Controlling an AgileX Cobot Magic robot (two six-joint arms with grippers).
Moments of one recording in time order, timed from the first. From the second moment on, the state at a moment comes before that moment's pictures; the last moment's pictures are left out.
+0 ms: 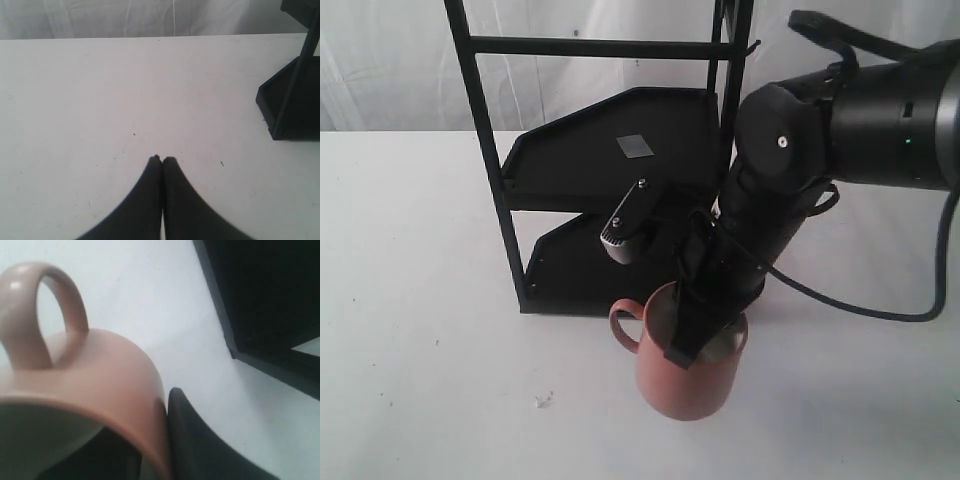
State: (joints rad) left arm 0.08 0.01 0.02 -0.16 0.29 0.13; right arm 0.66 1.67 -1.15 0.10 0.86 -0.52
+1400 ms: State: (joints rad) left arm 0.08 0.01 0.02 -0.16 0.29 0.13; right arm 0.75 1.84 -1.29 0.10 0.89 -0.50
